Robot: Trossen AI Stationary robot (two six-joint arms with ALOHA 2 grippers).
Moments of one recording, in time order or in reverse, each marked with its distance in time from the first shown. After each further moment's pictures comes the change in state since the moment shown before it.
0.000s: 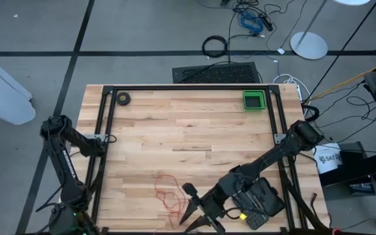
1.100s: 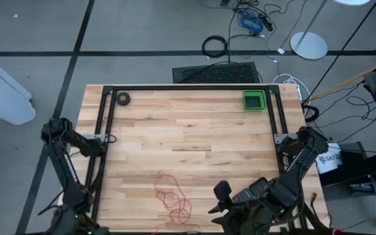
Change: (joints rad) left arm -0.003 0.044 -0.006 0.088 -0.248 -0.054; right arm 0.262 -0.001 0.633 -1.529 0.629 0.309
